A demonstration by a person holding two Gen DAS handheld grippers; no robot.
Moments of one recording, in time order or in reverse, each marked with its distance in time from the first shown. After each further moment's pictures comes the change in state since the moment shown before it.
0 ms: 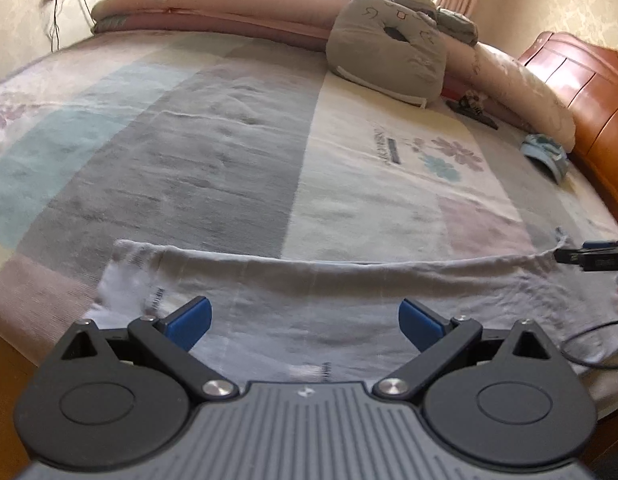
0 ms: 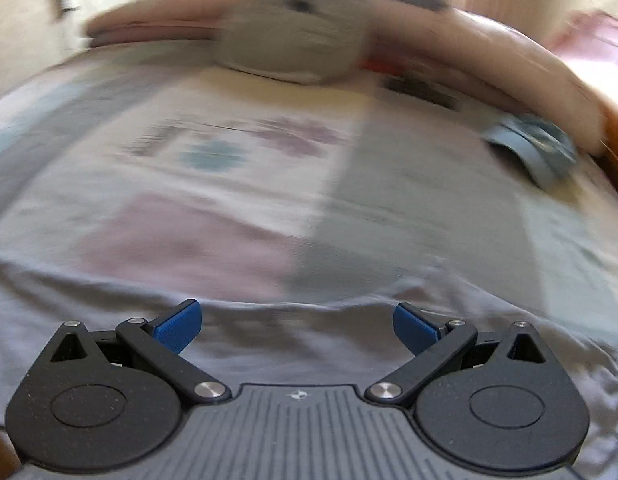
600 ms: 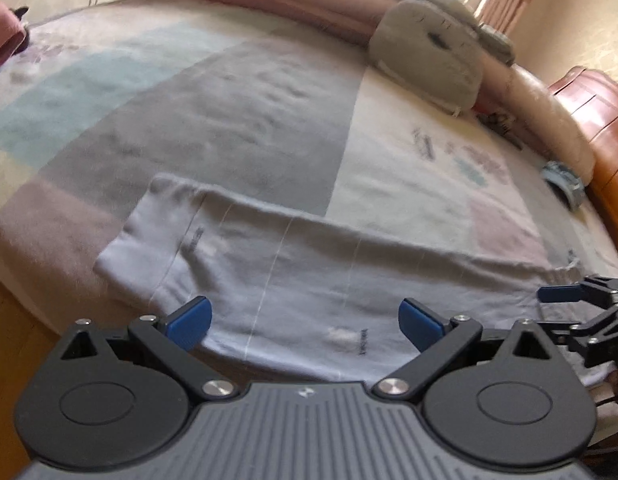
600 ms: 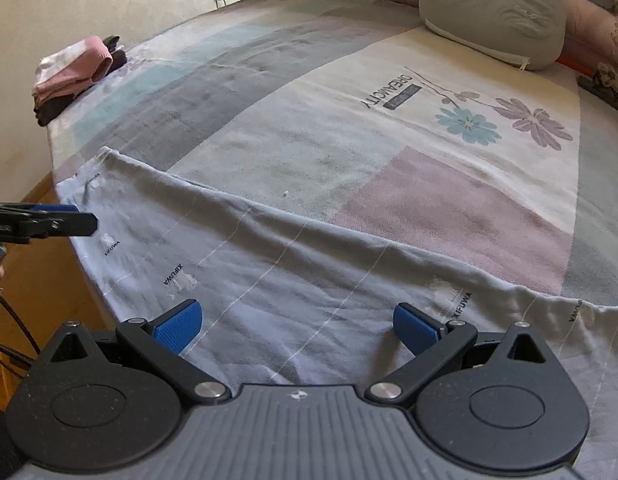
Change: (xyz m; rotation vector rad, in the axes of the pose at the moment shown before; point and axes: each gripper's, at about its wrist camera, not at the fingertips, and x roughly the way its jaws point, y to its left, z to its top) left arm 0.003 0.034 -0.024 -0.132 0.000 0.009; right arm -0.016 0.138 -0.011 -0.214 0.109 0.445
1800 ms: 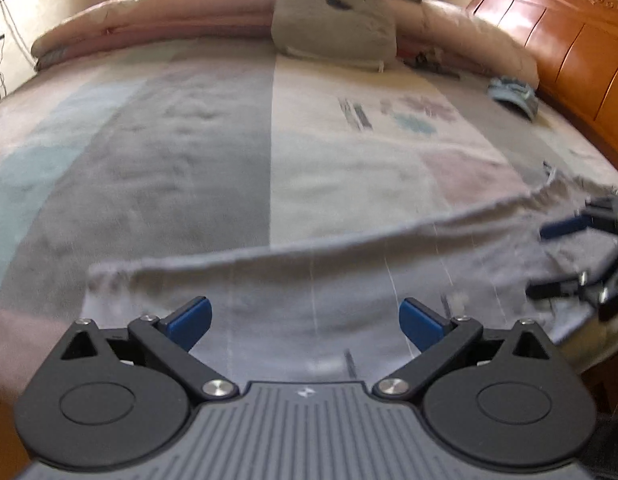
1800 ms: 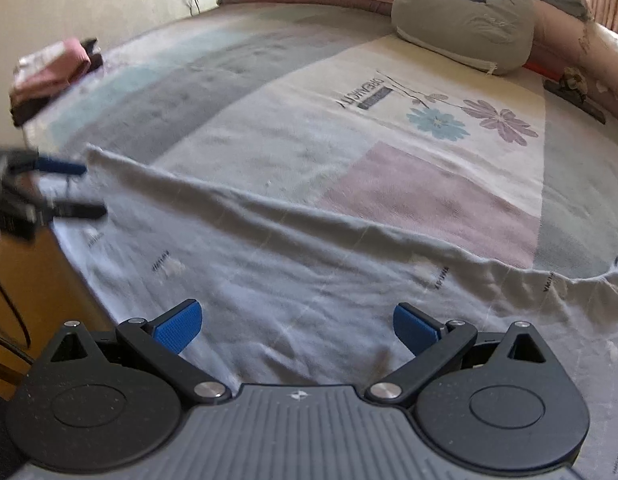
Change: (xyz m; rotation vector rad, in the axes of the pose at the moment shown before) left arm 0.025 -0.031 0.006 0.339 0.066 -0.016; right arm -0.006 0.009 -0.016 0.018 -0.030 -0.093
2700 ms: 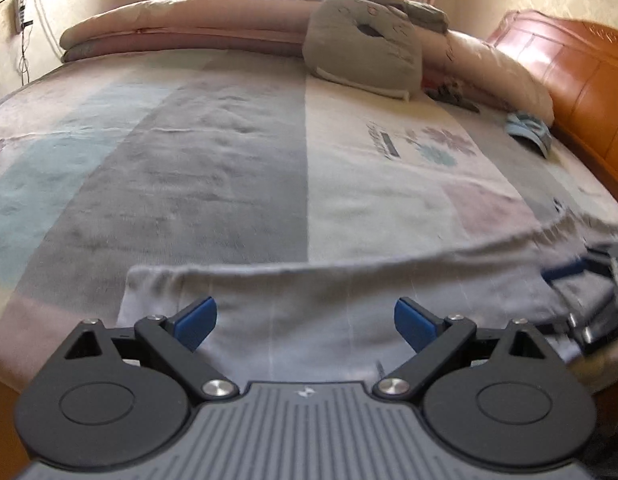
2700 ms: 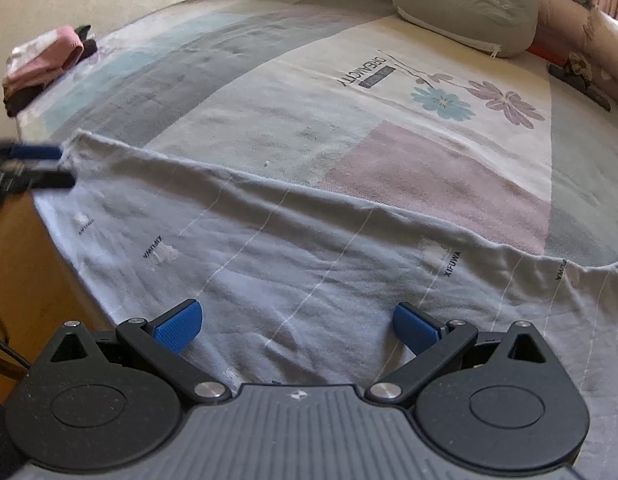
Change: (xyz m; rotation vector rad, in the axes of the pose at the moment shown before) left arm -0.006 0.037 0.005 -0.079 -0.081 -0.003; right arm 0.013 0.005 -0.003 -0.015 0.062 -0.027
